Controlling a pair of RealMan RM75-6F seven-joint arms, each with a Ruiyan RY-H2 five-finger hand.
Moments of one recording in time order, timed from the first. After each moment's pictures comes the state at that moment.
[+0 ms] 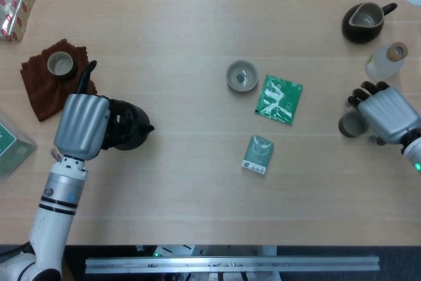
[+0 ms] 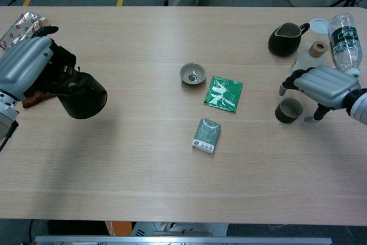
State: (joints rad) left arm -0.32 -1.50 -0.08 -1.75 1.43 1.36 0.30; right arm 0.51 -1.39 -0.02 -1.39 -1.36 0.85 -0.42
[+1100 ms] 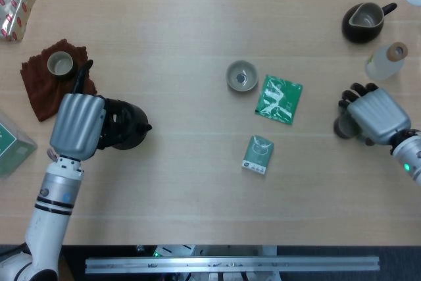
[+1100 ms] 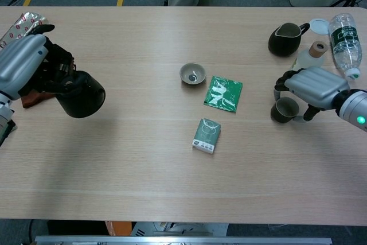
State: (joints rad) left arm -0.32 -1.48 -0.08 -1.75 1.44 1.36 0.26; right arm 0.54 -1.40 -0.02 -1.45 -1.30 0.85 -0.47
